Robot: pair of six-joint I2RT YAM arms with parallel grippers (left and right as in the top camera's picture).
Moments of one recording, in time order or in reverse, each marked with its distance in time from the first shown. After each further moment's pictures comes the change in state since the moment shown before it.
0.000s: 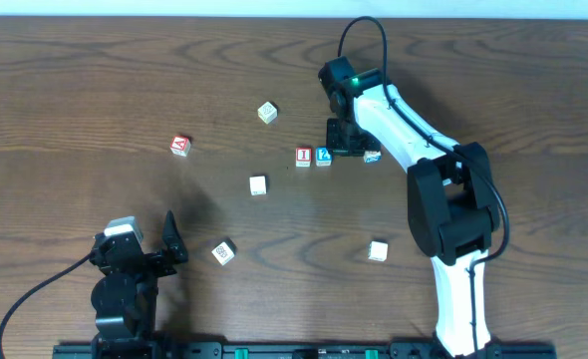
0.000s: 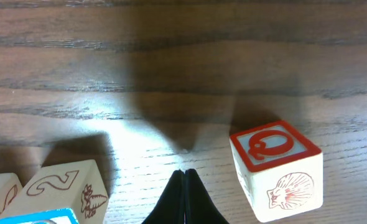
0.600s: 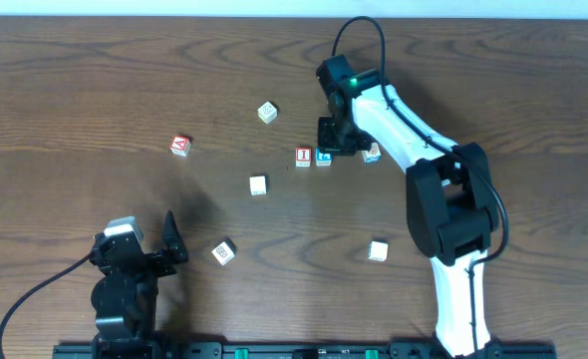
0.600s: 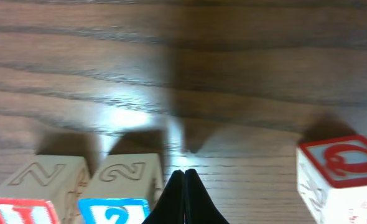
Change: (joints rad) left arm 0.000 0.000 0.000 0.000 0.000 0.000; right arm 0.011 0.000 0.000 0.055 -0.135 -0.031
